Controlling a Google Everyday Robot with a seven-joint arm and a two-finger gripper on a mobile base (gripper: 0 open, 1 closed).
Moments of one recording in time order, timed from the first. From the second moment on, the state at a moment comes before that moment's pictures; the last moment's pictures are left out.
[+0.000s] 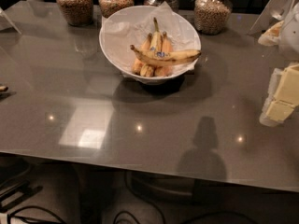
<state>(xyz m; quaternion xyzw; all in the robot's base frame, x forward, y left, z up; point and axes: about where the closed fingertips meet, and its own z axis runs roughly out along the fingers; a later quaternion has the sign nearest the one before) 0.438 -0.217 0.977 -0.60 0.78 -0.03 0.16</state>
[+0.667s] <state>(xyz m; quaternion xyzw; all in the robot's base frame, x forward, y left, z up) 0.446 -0.211 0.979 -0.61 0.77 -0.04 0.18</state>
